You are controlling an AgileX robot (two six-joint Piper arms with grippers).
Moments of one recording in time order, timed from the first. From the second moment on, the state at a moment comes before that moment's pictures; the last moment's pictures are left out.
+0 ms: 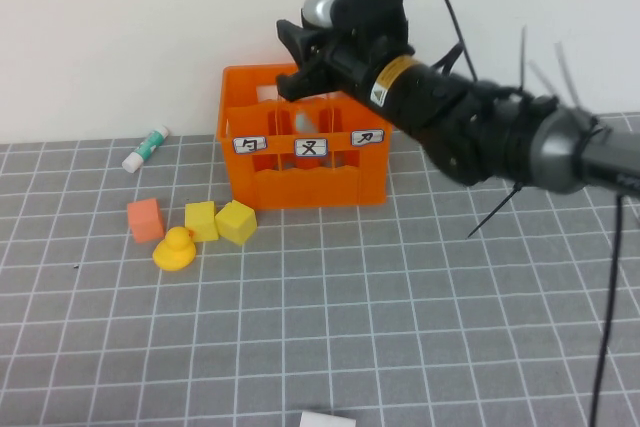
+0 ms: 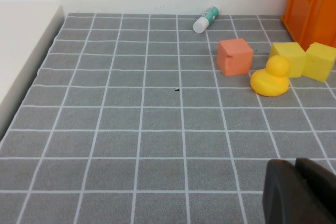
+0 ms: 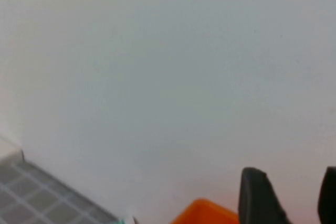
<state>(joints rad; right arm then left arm) 0.56 2.15 -1.61 -0.24 -0.46 0.19 0.06 -0.01 0.02 -0.11 0.37 0.01</state>
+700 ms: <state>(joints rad) 0.56 1.17 -0.99 -0.97 -0.38 0.63 0.06 -0.01 0.02 -0.11 0.37 0.01</state>
